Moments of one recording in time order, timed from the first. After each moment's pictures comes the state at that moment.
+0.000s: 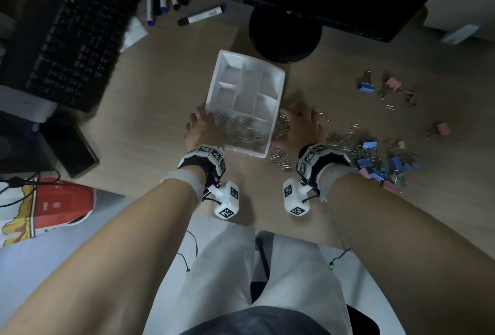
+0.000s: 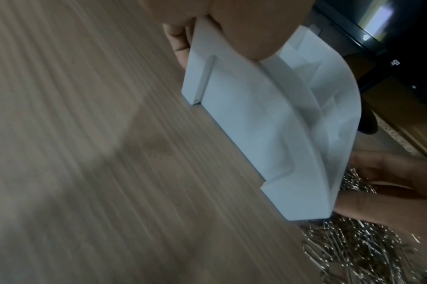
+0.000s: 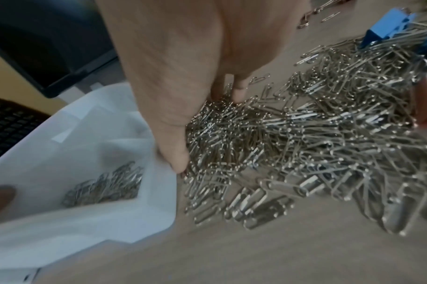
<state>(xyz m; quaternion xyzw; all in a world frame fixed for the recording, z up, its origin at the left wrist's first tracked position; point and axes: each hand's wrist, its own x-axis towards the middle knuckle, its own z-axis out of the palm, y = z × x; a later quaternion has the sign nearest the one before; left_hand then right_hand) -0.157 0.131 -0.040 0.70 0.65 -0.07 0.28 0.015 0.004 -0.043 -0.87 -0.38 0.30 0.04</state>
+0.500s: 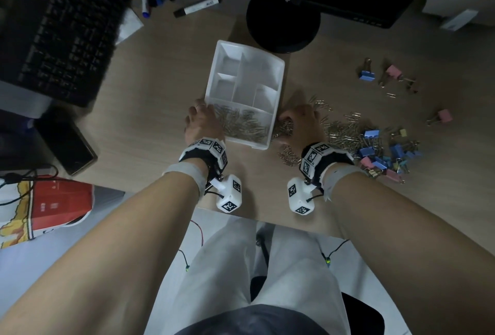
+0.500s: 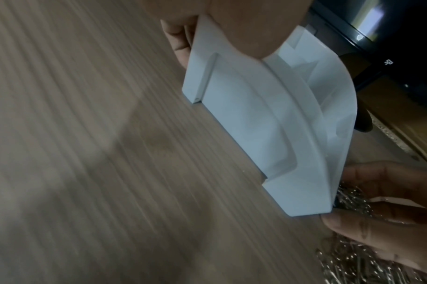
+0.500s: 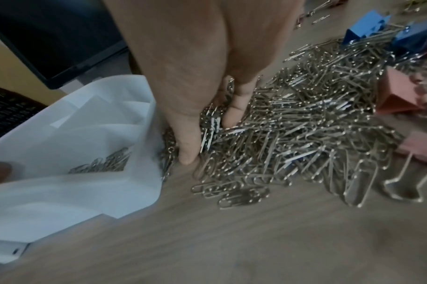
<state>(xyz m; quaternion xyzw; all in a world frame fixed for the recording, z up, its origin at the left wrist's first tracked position) -0.162 0.127 -0.045 0.71 0.65 -0.02 0.27 0.008 -0.012 -0.052 -0.87 -0.37 0.31 0.08</state>
